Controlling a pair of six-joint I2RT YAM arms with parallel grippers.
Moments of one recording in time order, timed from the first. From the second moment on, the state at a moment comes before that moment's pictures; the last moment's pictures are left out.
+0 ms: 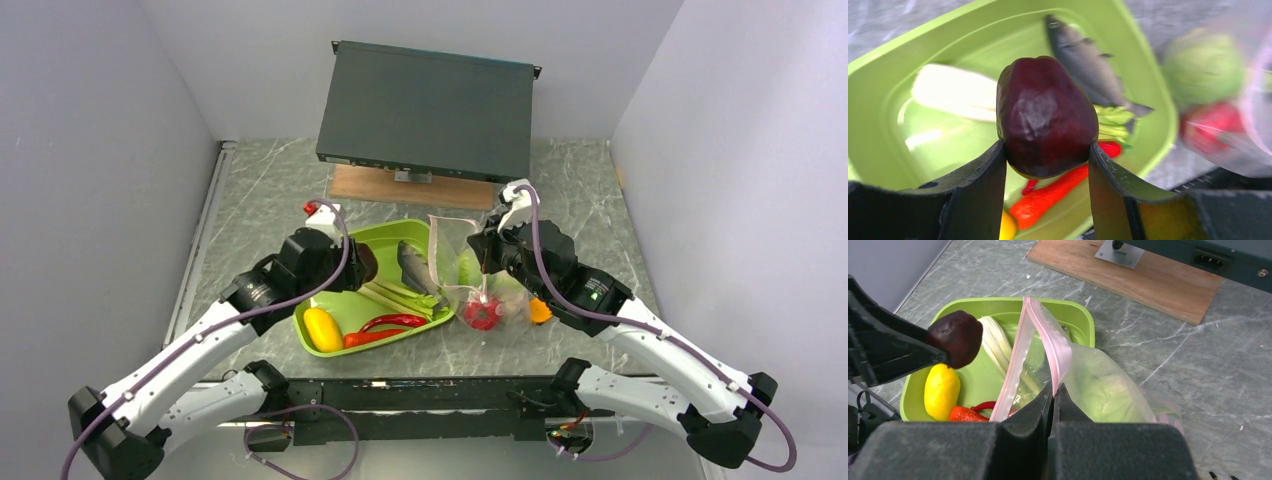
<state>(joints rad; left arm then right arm) -0.69 0.91 0.83 -0.57 -0.21 -0.51 0.86 0.88 0.97 -0.40 0.30 0.33</state>
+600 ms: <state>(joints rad) -0.70 0.99 0.89 -0.10 0.43 -0.61 0.86 0.88 0.99 -0.40 0.27 0.33</state>
